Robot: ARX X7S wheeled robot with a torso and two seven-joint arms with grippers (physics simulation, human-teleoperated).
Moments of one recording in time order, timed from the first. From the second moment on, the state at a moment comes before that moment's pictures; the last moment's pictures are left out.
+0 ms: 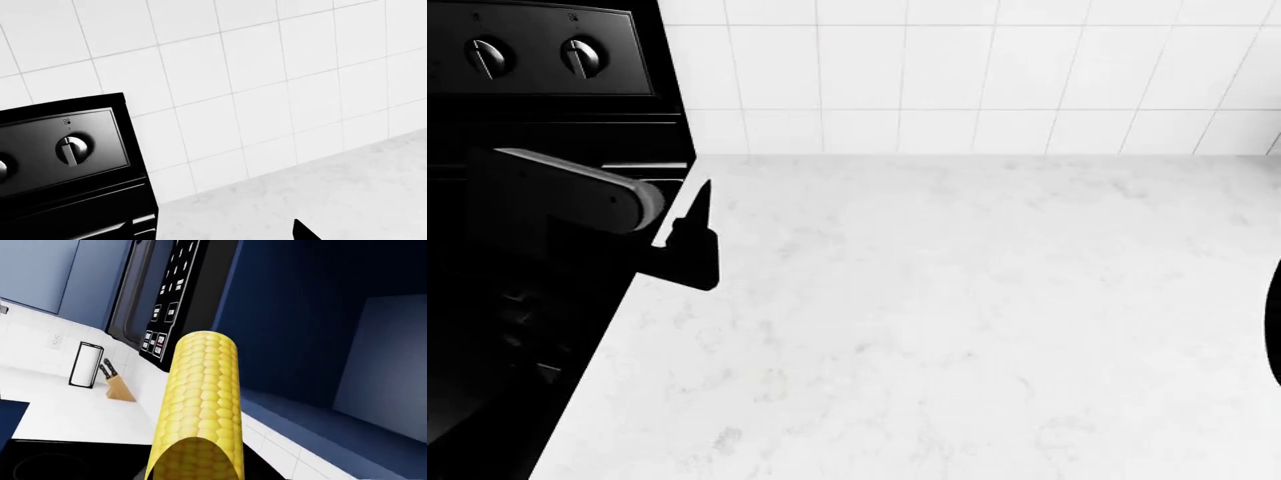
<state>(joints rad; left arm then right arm) -0.66 -0.63 0.06 0.69 -0.87 -1.05 -0.34 1.77 0.33 -0.33 -0.10 1.42 1.04 0.10</state>
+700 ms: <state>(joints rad) -0.66 -0.64 0.06 0.69 -0.88 -1.04 -0.35 2.24 0.12 -0.54 0.79 0.85 0.75 -0.26</state>
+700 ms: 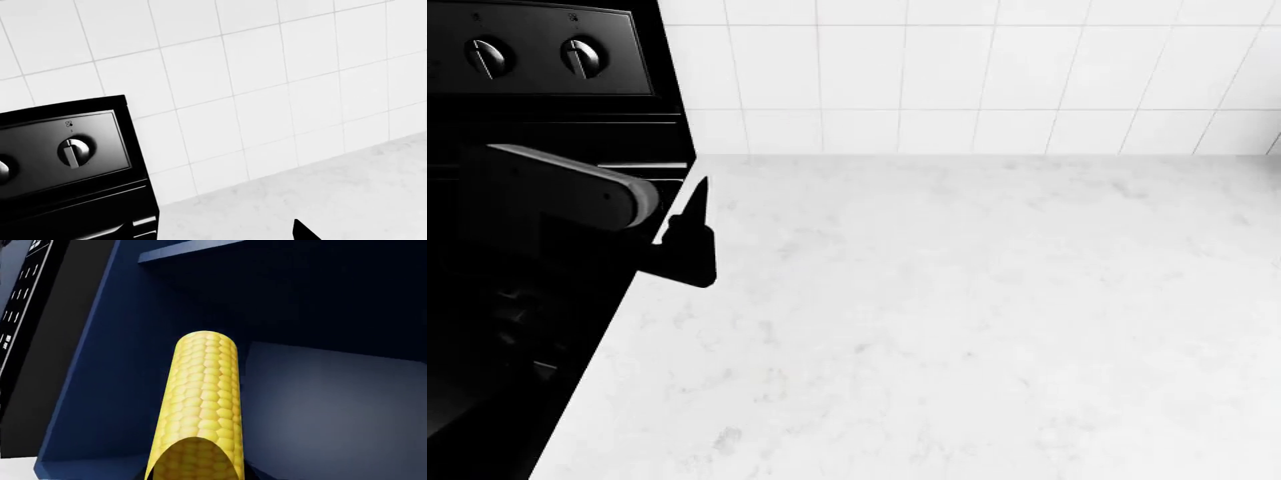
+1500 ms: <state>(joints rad) -0.66 -0.64 0.09 0.67 -0.88 -1.03 -0.35 2.35 0.00 -0.11 1.14 0.07 0.82 -0.35</state>
